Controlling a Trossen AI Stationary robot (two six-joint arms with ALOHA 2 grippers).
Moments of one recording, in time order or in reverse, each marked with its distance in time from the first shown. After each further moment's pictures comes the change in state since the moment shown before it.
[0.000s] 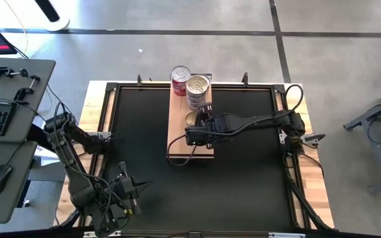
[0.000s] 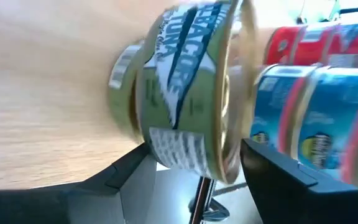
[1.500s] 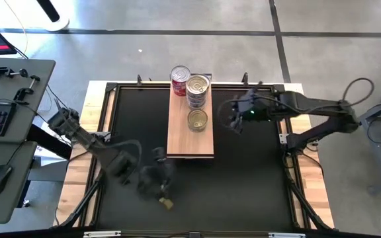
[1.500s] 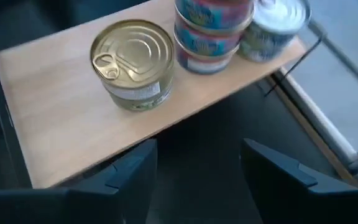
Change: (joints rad) left arm 0.387 -0.023 -0.001 0.359 0.499 0.654; right arm -0.143 -0.636 -0.429 0.226 -0.326 0.578
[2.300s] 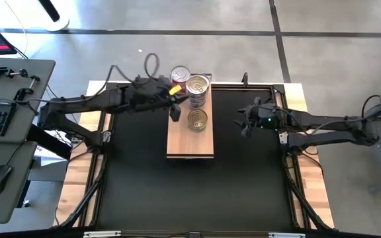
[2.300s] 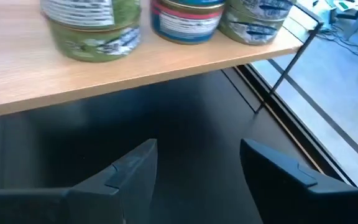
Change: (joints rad) left arm 0.751 -0.220 0.003 0.347 0.434 0.241; right arm -0.153 -0.494 -0.887 0.744 -0.076 -0.313
